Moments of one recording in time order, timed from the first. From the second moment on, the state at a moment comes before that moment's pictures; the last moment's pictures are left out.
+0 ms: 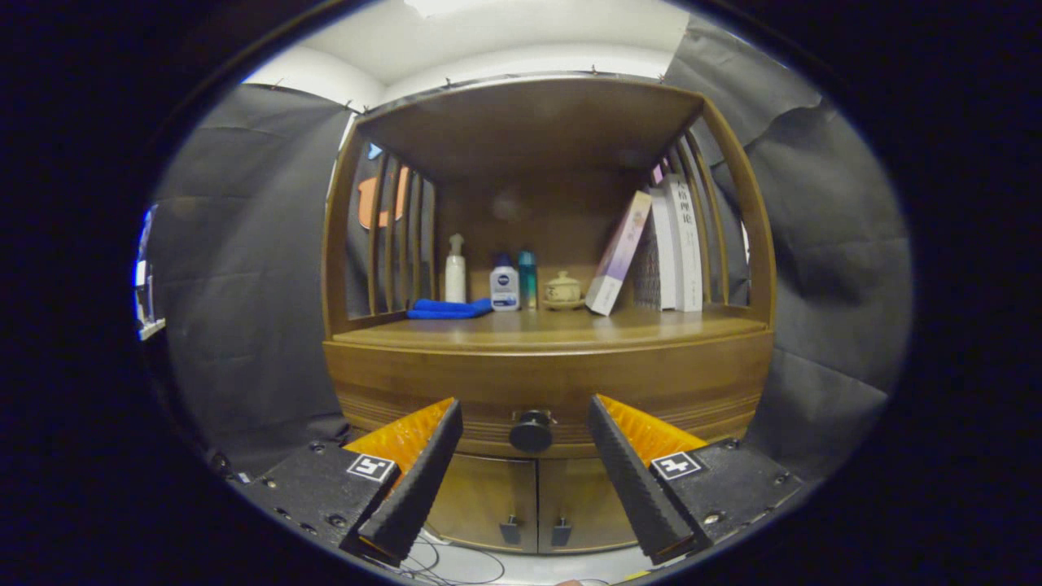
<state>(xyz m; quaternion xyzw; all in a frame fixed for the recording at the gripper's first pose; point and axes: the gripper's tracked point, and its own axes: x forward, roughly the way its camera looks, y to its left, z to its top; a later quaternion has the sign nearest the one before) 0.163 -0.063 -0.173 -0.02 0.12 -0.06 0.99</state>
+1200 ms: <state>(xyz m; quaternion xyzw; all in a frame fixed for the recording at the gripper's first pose) 0.198 -0.074 -0.233 0.02 0.16 -0.08 0.98</state>
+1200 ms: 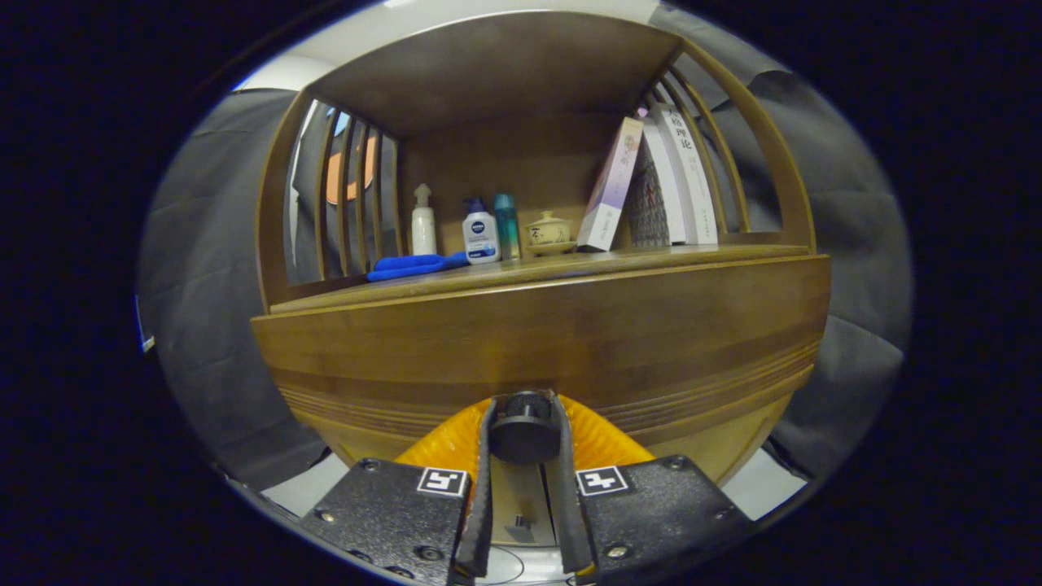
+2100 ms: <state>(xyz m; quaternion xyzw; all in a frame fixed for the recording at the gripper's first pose) 0.038 -0.043 -0.227 0.01 0.18 -0.05 0.98</state>
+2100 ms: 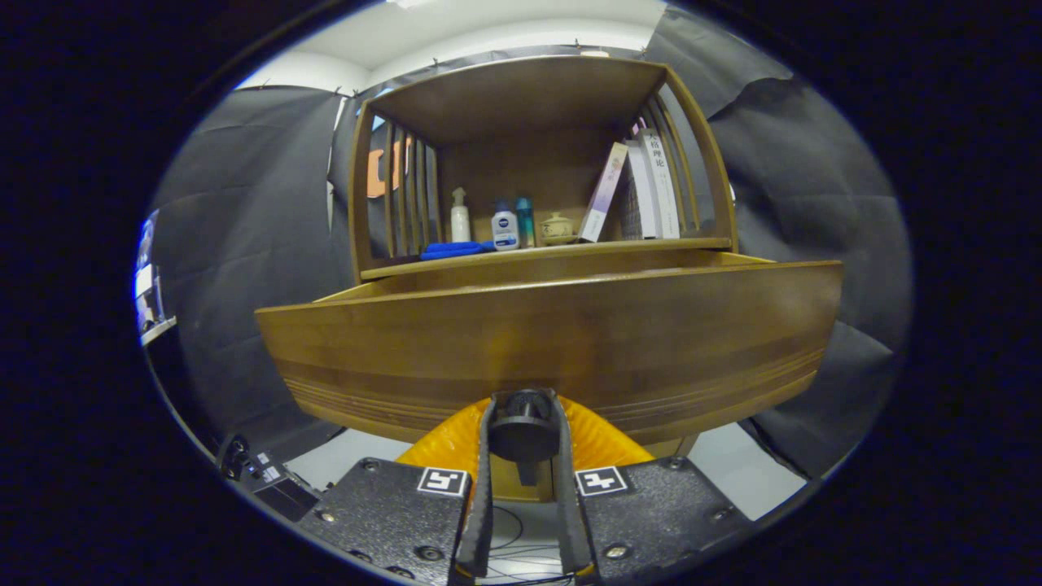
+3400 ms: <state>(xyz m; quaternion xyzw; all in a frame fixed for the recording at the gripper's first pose) 0.034 -0.019 -0.100 -0.04 0.24 0.06 0.97</state>
